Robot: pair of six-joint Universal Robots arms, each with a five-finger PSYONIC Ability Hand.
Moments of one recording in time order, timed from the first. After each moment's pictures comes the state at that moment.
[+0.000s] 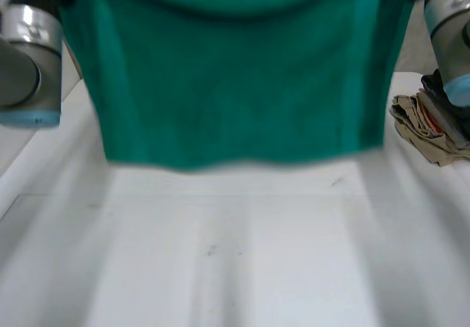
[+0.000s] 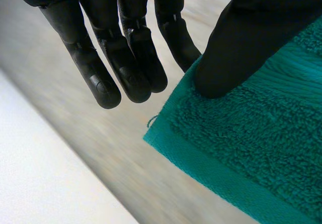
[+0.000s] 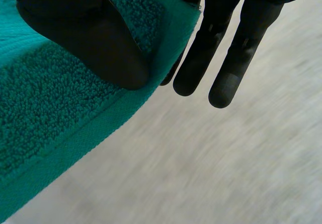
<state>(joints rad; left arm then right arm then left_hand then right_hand) 4.50 -2.09 -1.05 3.88 -1.52 3.68 1.79 -0.88 0.57 -0.19 1.47 2.66 1.17 1.20 1.19 1.20 0.99 1.15 1.18 1.19 1.20 1.02</state>
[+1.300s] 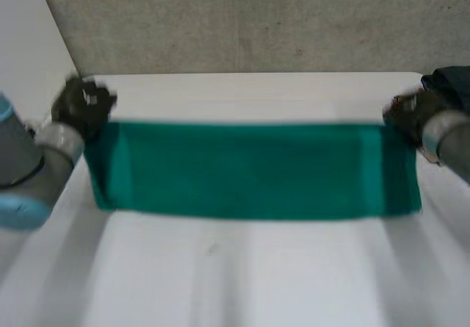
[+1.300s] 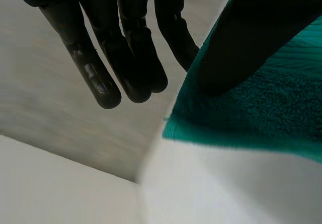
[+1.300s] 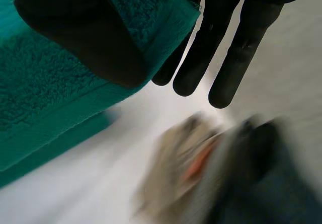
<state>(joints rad) 4.53 -2.02 -1.45 3.51 -1.45 3.93 1.72 -1.02 1.13 0.13 1.46 2.32 1.17 1.20 1.19 1.20 0.99 1.15 1.18 1.19 1.20 1.03</state>
